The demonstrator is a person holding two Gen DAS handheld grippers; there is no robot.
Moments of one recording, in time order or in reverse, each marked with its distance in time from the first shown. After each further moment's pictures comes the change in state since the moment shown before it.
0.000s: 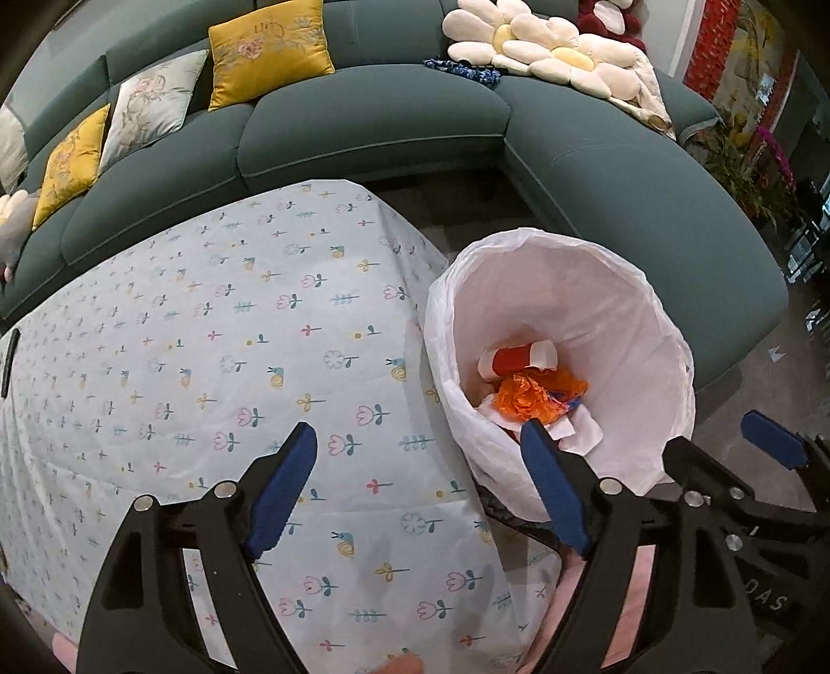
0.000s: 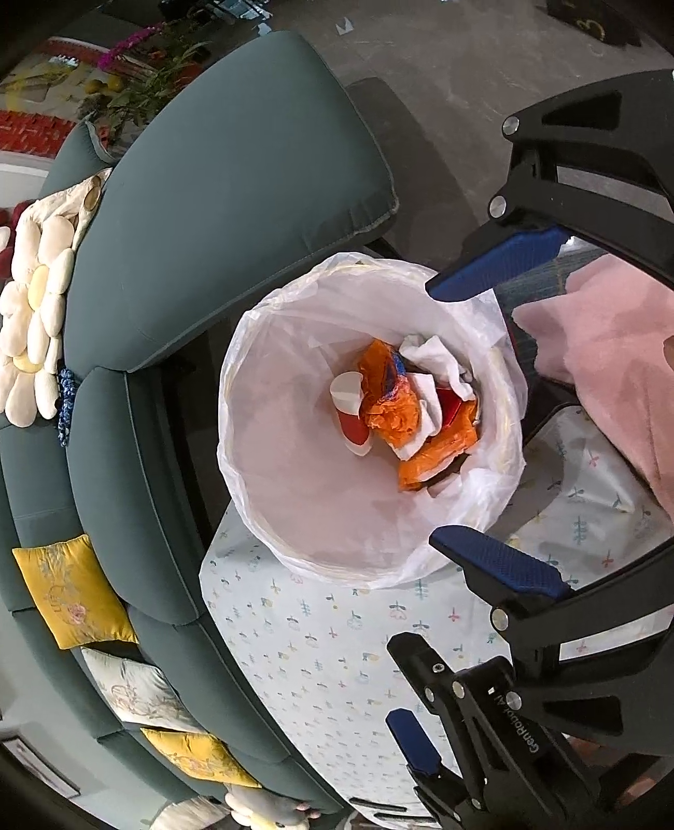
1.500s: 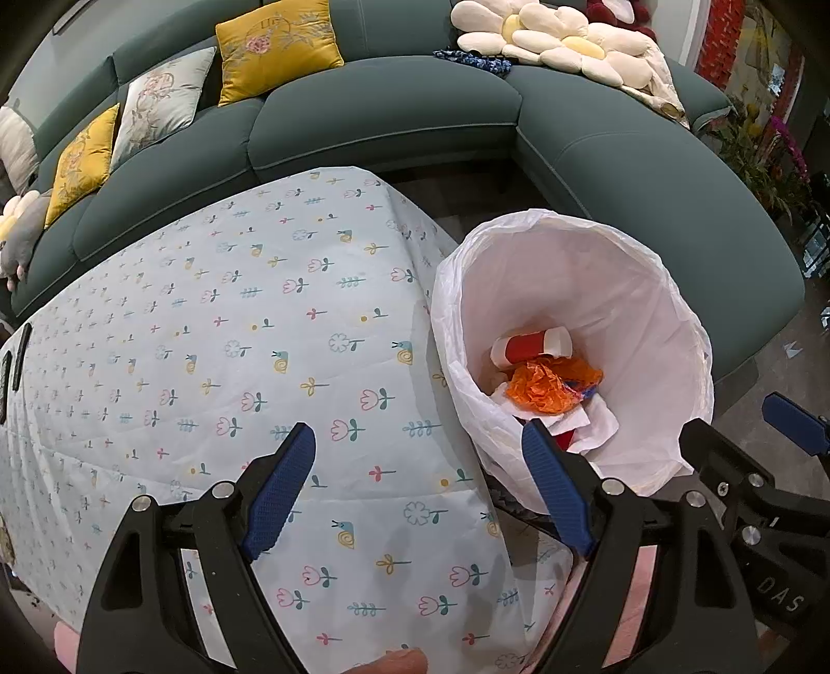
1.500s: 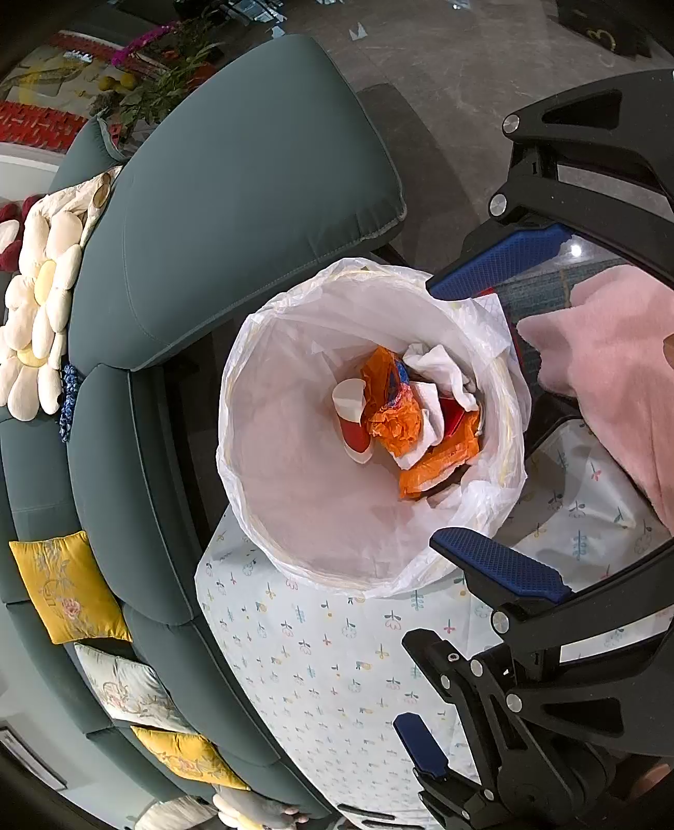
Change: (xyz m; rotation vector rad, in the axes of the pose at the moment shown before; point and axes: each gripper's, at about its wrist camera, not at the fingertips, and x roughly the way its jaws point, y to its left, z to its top) left arm 0.010 -0.007 -0.008 -0.004 0.020 0.045; right arm 0.004 0.000 0.001 -0.028 -0.005 -0.017
